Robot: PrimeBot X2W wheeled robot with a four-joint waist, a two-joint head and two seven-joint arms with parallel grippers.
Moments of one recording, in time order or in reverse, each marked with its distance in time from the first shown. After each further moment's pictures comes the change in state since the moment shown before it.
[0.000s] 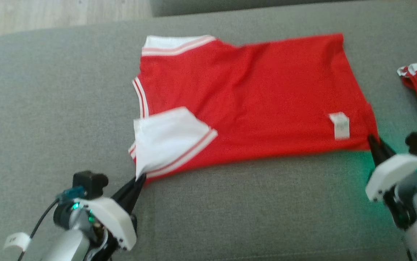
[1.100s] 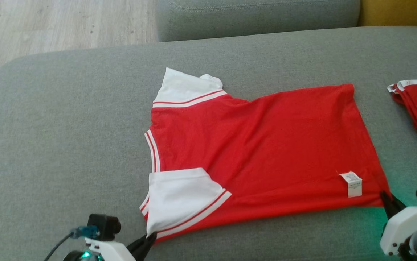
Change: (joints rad) left arm 0.246 0.090 -0.062 -0.242 -0.129 0.091 0.232; right arm 0.322 -0.011 -0.103 -0.194 -0.008 0.000 0.135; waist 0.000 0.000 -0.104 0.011
